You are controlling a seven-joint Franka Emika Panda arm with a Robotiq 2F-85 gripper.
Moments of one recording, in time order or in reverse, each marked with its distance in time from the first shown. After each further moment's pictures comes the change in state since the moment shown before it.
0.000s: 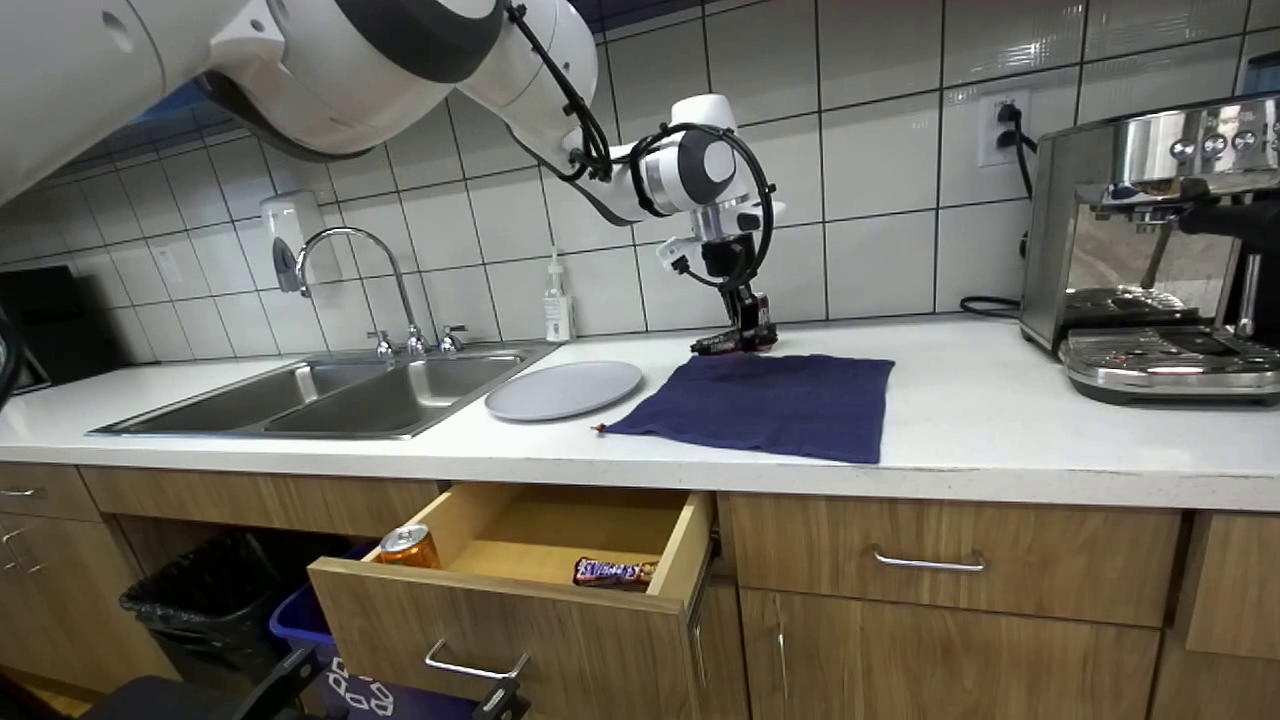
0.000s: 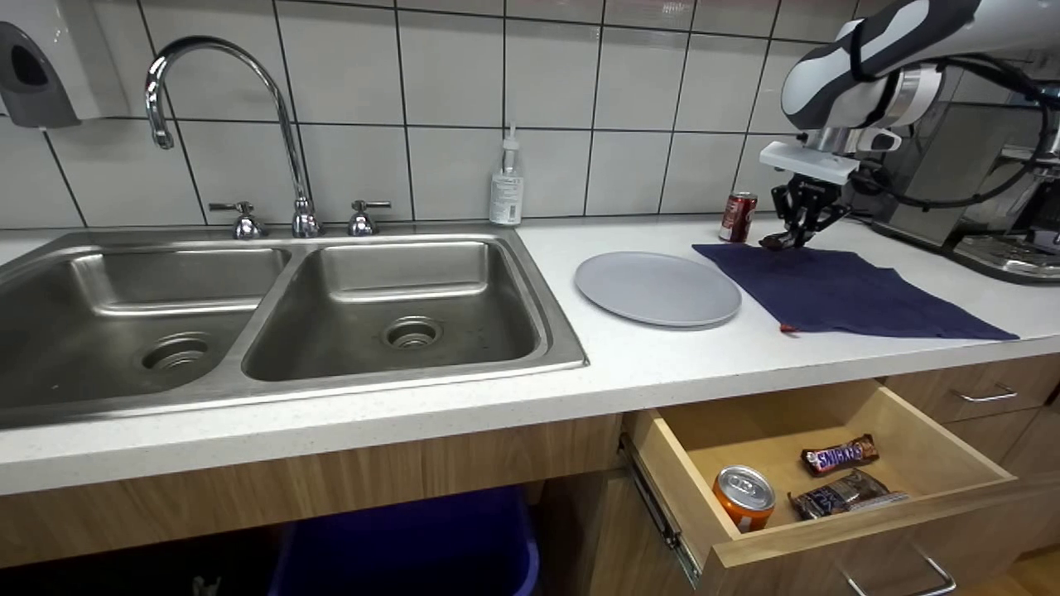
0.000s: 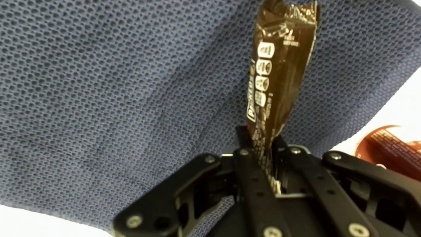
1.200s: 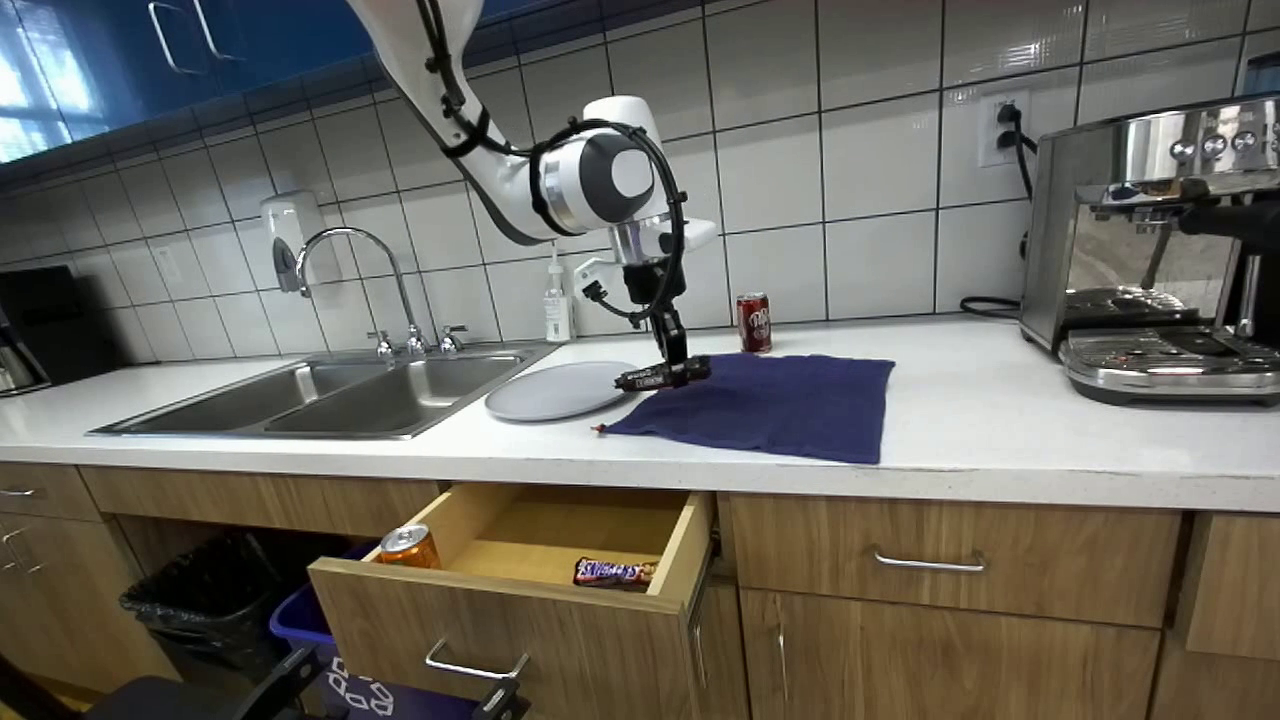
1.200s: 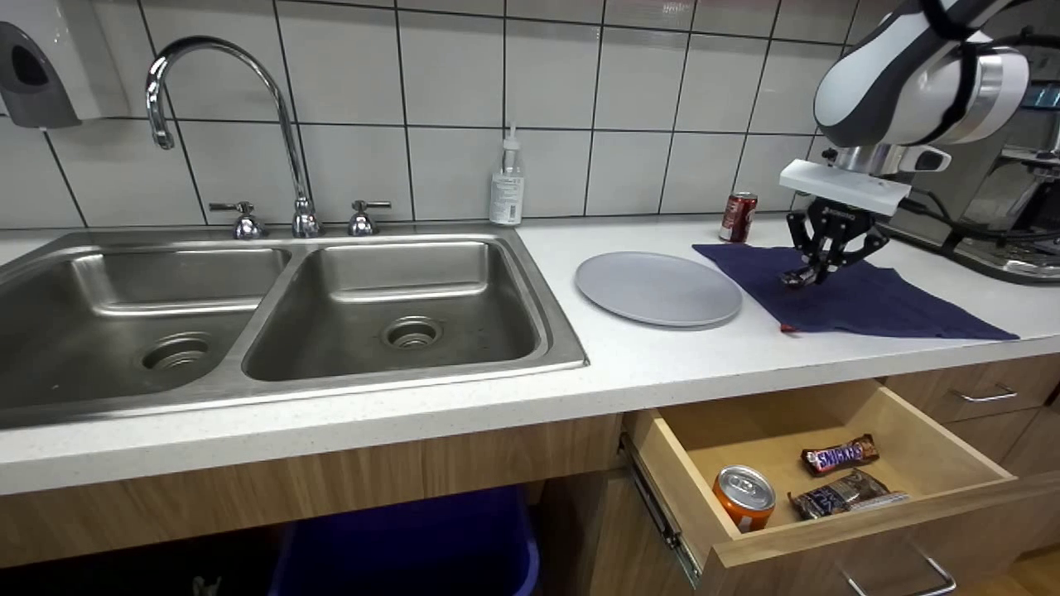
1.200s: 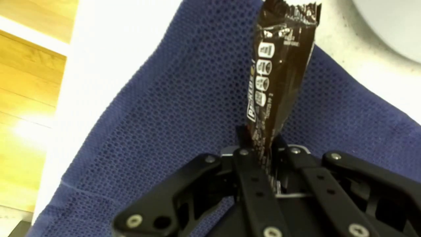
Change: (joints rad) arm 0.137 -0.470 -0.008 -0.842 -0.045 0.352 -0.005
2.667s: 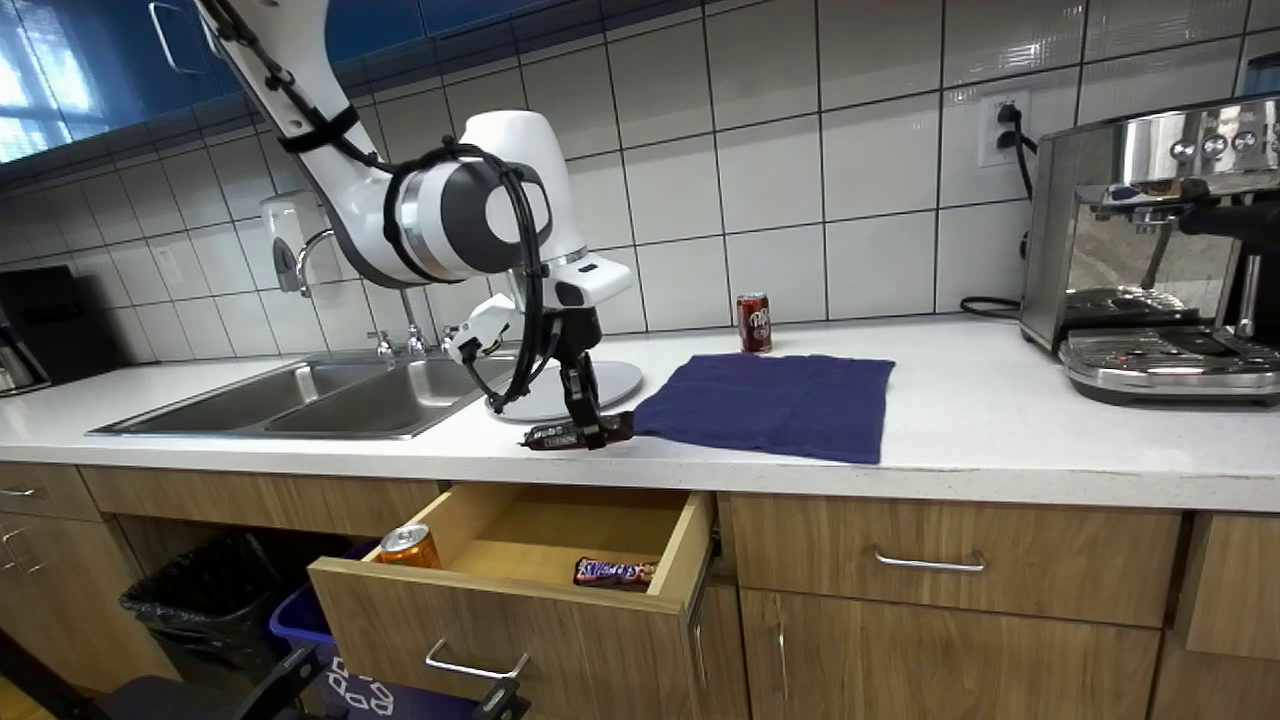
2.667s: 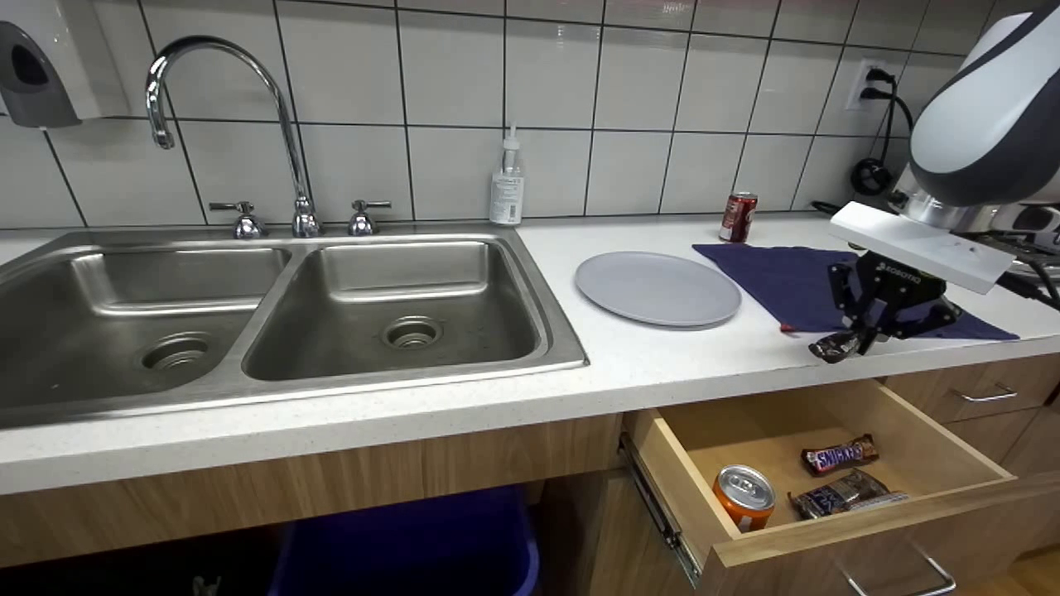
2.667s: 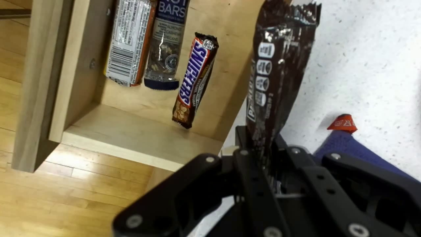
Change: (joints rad) arm 0.082 -0.324 0.000 -0.601 -0.004 0.301 0.093
